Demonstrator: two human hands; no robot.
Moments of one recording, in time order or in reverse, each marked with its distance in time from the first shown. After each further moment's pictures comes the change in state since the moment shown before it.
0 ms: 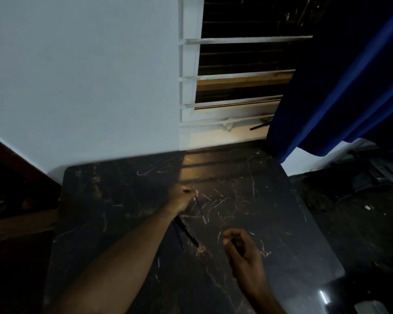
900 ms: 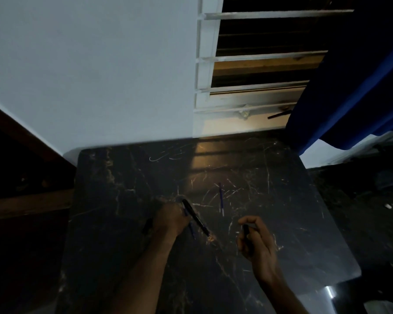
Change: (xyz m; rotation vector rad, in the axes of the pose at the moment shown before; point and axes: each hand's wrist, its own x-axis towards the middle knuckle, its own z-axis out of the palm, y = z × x) left_hand -0.049 -0.083 -0.010 0.660 0.084 -0.139; right_hand 0.012 -0.008 -0.003 0.194 -0.075 -0.034
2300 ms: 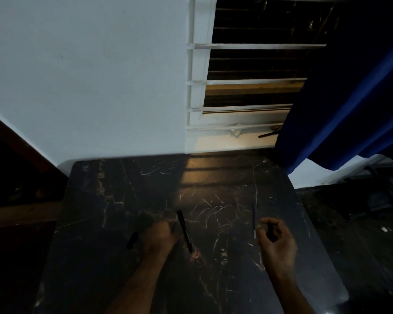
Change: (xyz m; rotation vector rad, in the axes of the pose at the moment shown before) left_hand -0.015 0.012 0.016 -0.035 0.030 -0.092; right_hand 0.055 0.007 -0.080 -0.371 0.379 -0.078
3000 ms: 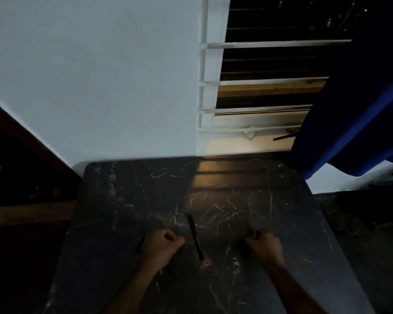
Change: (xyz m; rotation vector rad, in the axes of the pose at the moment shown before) left_hand -0.016 -0.026 -0.016 -0.465 0.013 -0.110; right_hand 0.059 0.069 0.058 -0.541 -0.506 0.306
